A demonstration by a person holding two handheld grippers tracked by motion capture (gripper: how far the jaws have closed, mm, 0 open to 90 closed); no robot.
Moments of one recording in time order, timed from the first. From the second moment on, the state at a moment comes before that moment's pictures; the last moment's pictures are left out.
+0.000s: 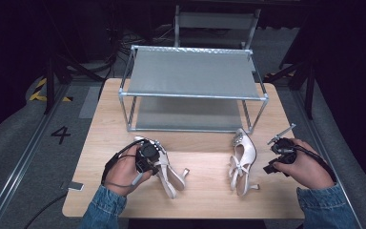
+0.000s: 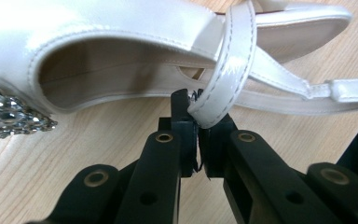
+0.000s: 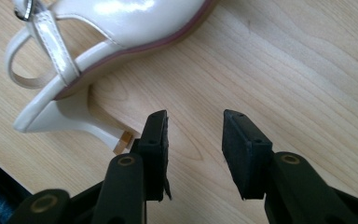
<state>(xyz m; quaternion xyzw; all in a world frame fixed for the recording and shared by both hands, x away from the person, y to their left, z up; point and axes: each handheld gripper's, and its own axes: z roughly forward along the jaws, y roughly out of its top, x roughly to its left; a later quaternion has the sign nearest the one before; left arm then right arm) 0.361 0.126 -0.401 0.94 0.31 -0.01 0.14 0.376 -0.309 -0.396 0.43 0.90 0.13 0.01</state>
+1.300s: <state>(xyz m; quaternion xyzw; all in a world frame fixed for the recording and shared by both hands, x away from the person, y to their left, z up) 0.370 0.111 -0.370 0.93 0.32 0.03 0.19 0.356 -0.336 -0.397 0.46 0.88 0.13 0.02</state>
